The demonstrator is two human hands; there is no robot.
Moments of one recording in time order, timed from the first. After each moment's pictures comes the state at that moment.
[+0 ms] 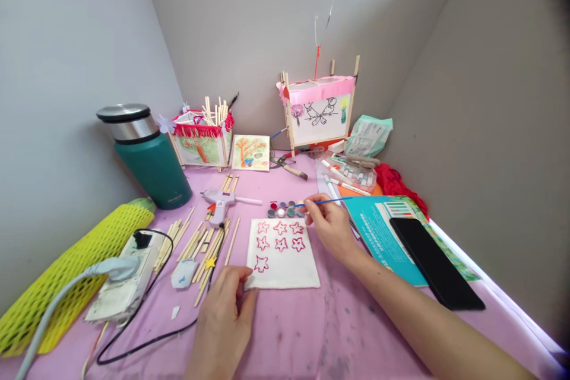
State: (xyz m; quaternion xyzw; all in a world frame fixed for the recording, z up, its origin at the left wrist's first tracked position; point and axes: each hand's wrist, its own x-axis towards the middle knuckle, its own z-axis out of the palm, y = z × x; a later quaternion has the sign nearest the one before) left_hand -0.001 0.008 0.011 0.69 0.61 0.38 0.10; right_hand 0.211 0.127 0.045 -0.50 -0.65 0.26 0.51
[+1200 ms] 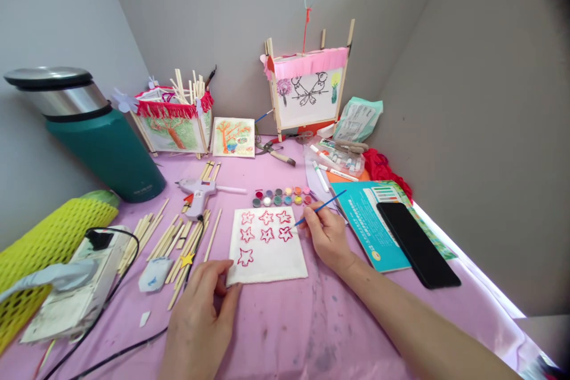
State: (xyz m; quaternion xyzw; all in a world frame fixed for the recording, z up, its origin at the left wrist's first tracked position) left_hand -0.002 0.008 0.006 0.69 0.62 0.37 0.09; right_hand 0.229 0.101 0.015 -0.50 -0.68 0.14 0.51
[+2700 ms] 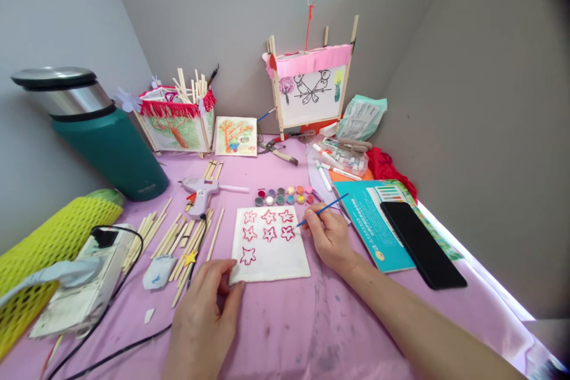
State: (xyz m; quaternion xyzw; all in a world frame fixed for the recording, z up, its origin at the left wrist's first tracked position) left_hand -0.002 0.007 0.006 0.69 0.62 0.36 0.10; right_hand 0.229 0.099 0.016 -0.47 -0.73 0.08 0.49
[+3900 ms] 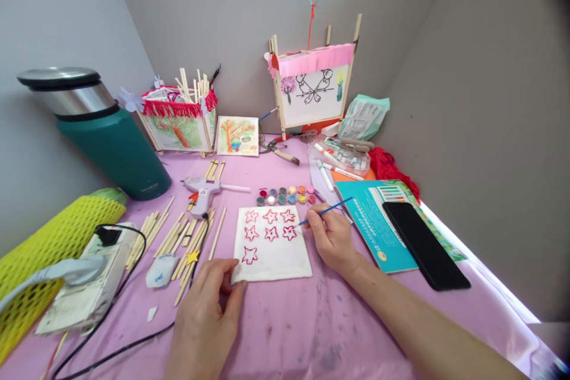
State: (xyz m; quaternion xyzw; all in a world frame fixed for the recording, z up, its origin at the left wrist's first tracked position) left_hand -0.002 0.007 0.009 0.68 0.62 0.37 0.11; right_hand 0.229 0.097 0.016 -0.47 -0.74 0.04 0.48
